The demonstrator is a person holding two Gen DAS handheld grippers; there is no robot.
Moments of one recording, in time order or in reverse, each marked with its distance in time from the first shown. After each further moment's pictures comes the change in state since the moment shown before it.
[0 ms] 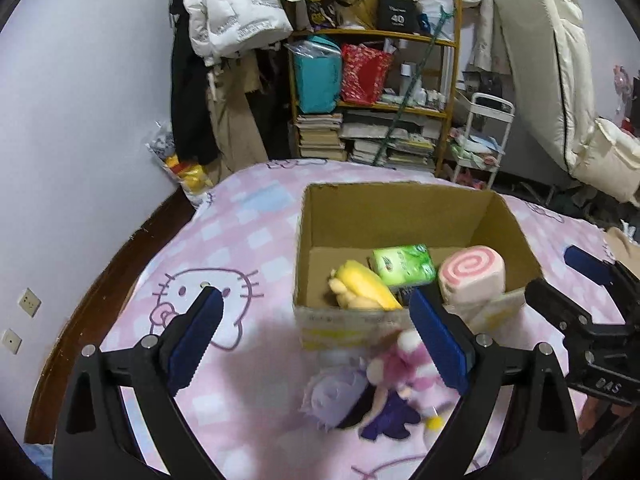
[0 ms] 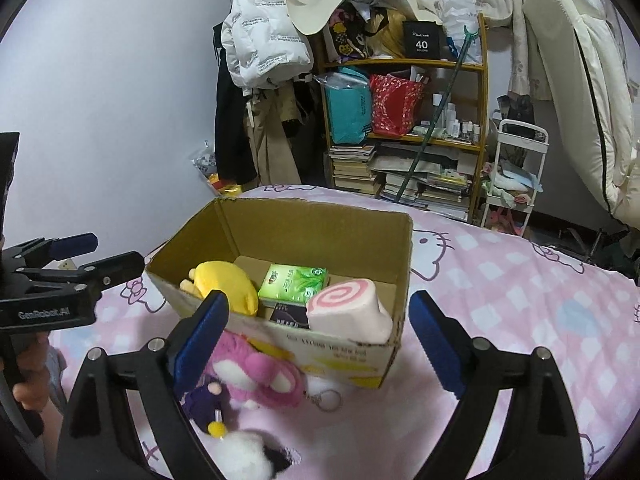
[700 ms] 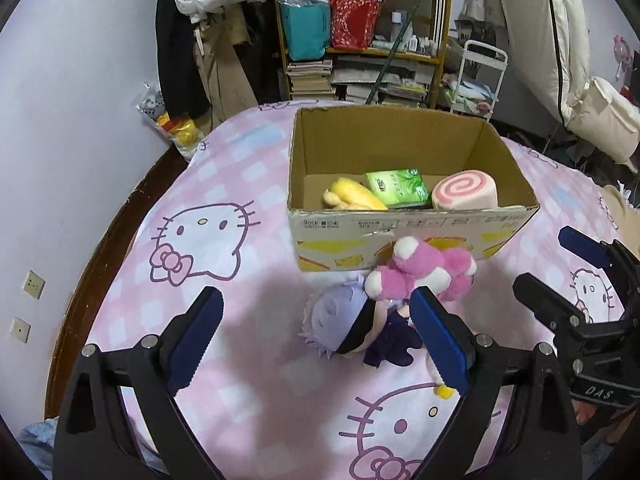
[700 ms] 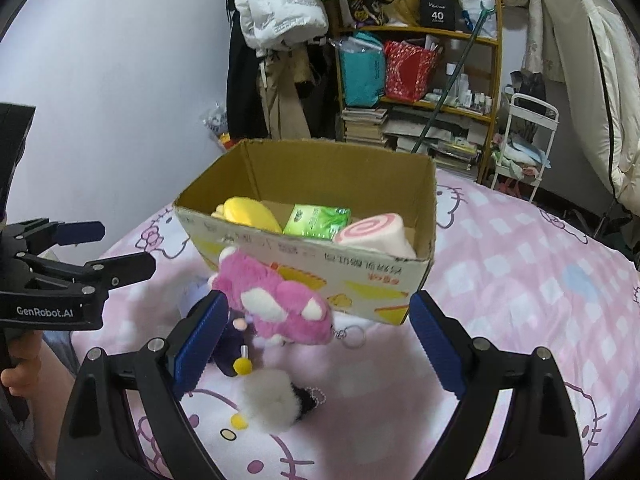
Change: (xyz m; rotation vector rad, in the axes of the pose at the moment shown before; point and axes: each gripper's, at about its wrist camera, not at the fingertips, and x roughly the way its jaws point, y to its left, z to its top) left arm -0.004 -0.004 -0.034 0.039 0.192 -0.004; right arm -0.009 0.023 -0.032 -0.031 0.141 0.021
